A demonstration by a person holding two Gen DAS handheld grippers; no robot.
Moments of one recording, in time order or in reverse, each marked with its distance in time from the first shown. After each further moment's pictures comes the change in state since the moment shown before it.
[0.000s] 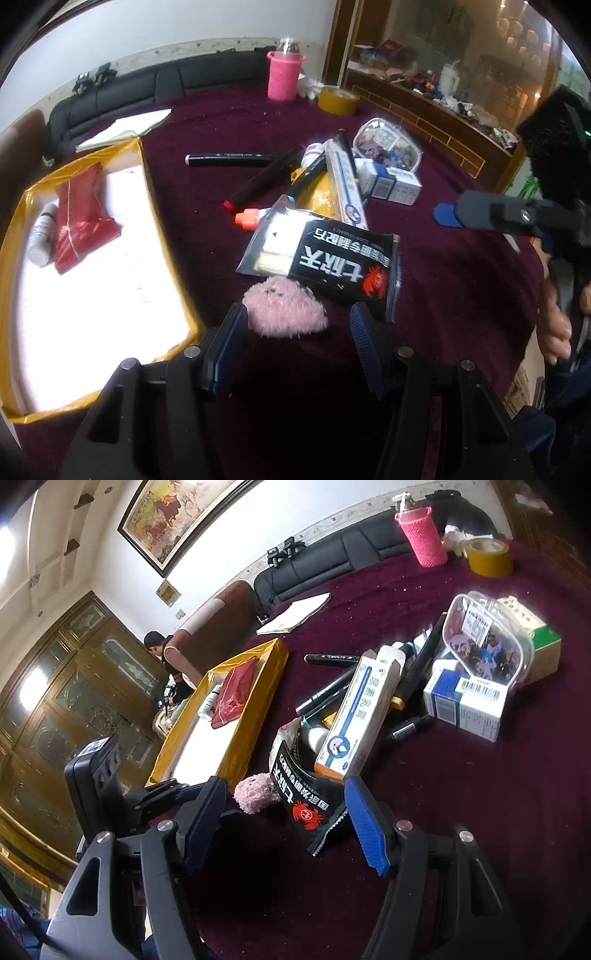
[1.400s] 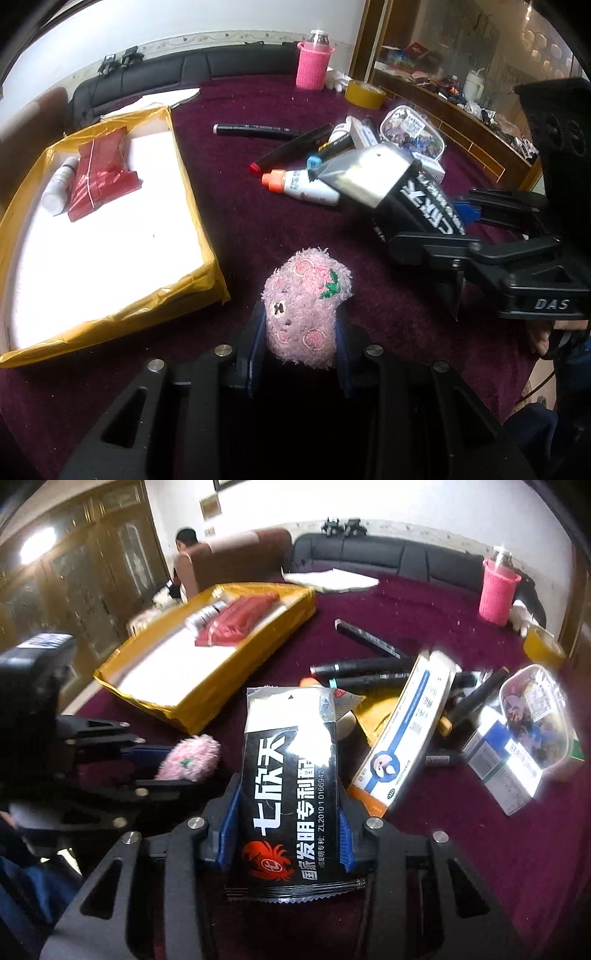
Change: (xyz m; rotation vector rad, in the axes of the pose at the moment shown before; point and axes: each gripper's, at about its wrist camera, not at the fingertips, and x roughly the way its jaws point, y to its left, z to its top) left arm -0.001 0.005 -0.037 -0.077 -0.009 0.043; right arm 0.053 0.033 -0.031 -0.469 0.132 -0.197
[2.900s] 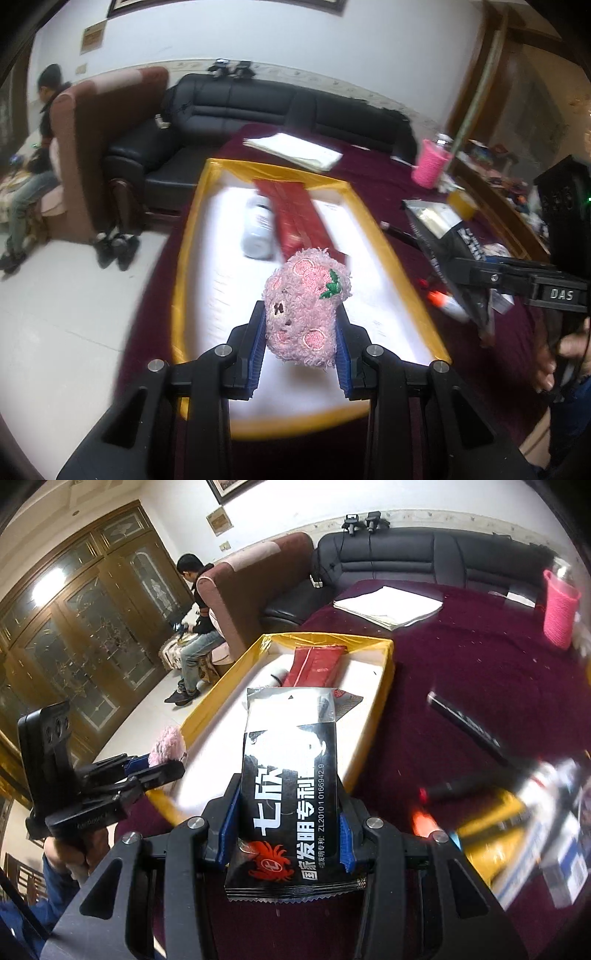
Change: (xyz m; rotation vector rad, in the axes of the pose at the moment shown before) left arm -0.078 0.183 0.023 -0.309 -0.183 0.160; right arm 0.072 0.050 0.139 0.117 0.026 0.187
